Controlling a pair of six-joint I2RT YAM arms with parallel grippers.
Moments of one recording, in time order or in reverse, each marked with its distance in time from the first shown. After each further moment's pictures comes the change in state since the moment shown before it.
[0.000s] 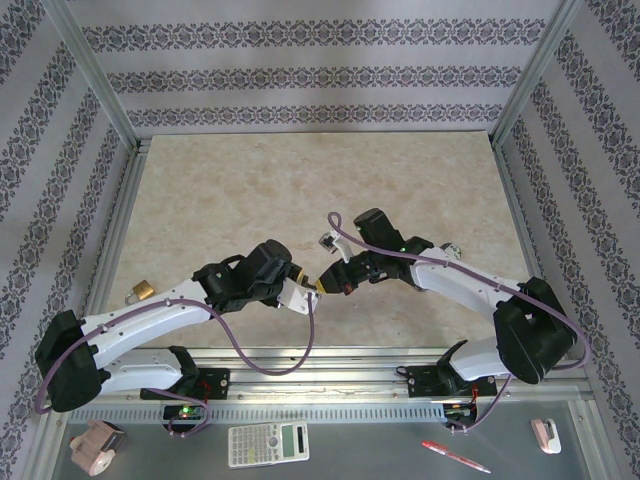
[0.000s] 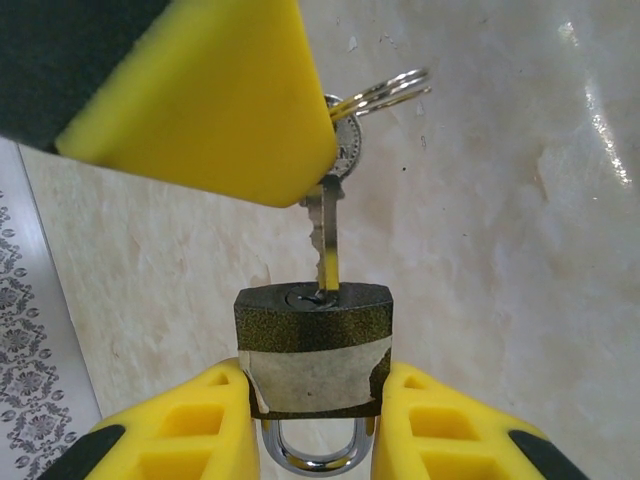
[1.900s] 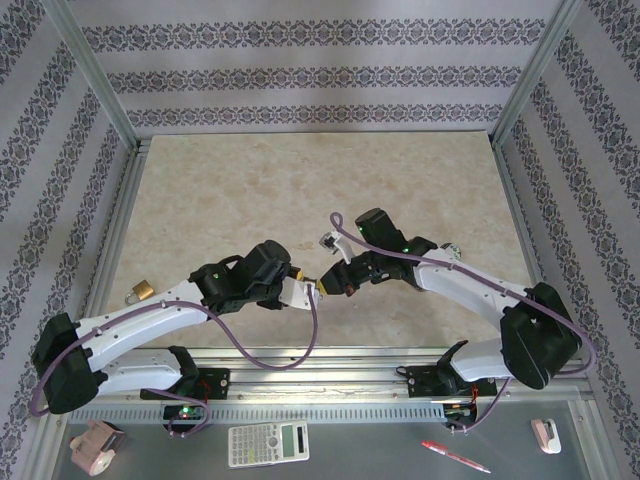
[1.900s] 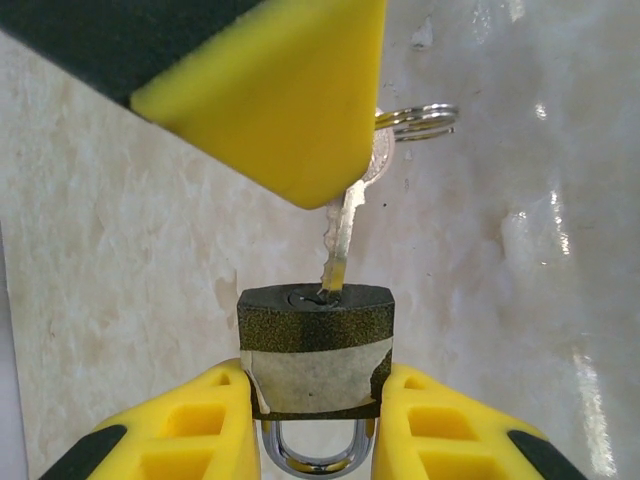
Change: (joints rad) left arm -0.006 -0.025 0.008 -0.025 0.046 -0.226; right arm 0.007 -0.029 0.003 -0.025 -0.007 -0.011
